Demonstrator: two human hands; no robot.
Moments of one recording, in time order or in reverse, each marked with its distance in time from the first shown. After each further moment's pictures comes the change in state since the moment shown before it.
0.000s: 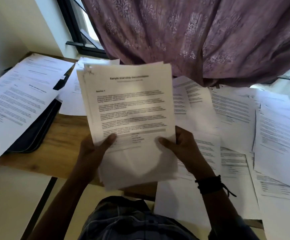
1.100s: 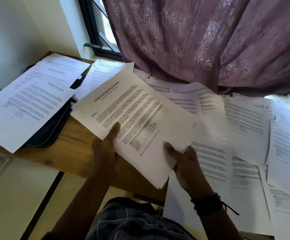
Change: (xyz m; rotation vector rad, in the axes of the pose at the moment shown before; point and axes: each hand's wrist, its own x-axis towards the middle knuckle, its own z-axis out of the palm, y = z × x) left_hand 0.003 0.016 0.021 -0.471 0.370 -0.156; right_hand -0.020 0.004 0.046 0.490 0.083 0.130
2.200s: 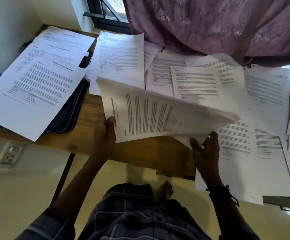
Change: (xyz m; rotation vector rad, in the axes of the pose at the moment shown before) left_hand 0.069 0.013 -0.118 0.815 -0.250 0.441; right_hand -0.014 0.074 0.006 -0.706 0.429 -0.287
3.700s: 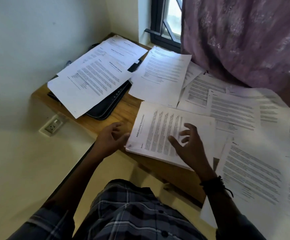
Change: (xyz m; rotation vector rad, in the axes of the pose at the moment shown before) left_hand -0.030 -0.009 -0.053 0.289 -0.001 -0.333; right_hand 0.036 -0.057 0.068 -0.267 -0.555 -0.155
